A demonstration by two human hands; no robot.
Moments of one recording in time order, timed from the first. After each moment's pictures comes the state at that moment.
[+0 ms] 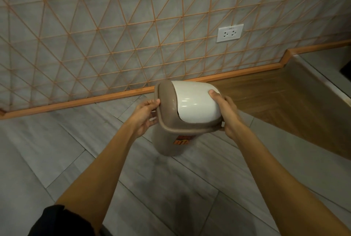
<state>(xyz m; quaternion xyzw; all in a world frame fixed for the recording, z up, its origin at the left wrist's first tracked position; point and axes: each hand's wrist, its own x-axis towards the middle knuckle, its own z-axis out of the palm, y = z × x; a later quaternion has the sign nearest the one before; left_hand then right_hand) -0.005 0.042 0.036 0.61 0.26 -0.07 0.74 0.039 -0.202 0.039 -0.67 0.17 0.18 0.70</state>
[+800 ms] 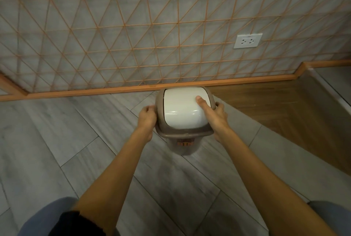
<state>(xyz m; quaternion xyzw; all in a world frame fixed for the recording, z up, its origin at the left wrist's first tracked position) -0.048 0.043 0.043 0.65 0.42 0.05 0.63 0.007 -0.141 0.061 -0.78 0.14 0.20 0.58</state>
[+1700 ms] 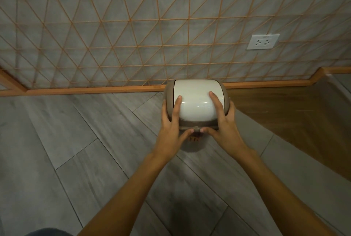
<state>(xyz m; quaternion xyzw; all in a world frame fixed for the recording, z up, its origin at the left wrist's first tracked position) -0.053 0.011 0.001 0.90 0.07 0.17 0.40 0.019 -0.151 0.016 -0.86 -0.25 0.01 0.45</state>
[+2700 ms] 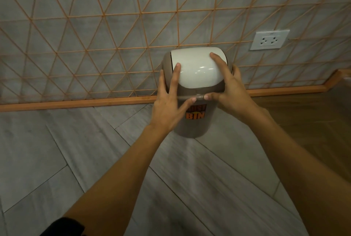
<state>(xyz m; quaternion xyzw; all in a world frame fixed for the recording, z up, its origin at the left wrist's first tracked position) 0.103 0.042 -0.030 0.92 0.05 0.23 0.32 0.180 -0.130 0.011 -0.84 -0.25 0.01 0.47</state>
